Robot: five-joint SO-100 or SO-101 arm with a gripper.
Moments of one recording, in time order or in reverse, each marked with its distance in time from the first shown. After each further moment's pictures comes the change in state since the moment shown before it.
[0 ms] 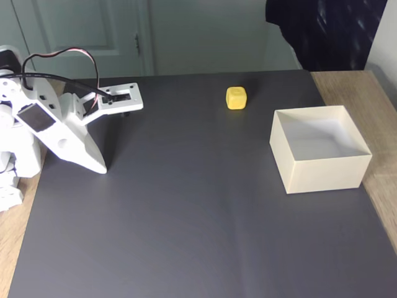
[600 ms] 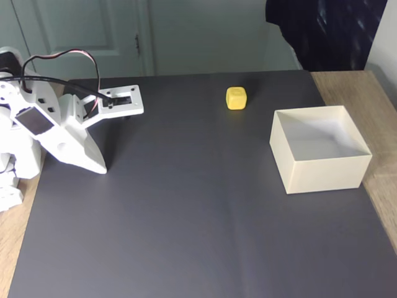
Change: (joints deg) arm 4.0 0.0 0.0 0.0 0.4
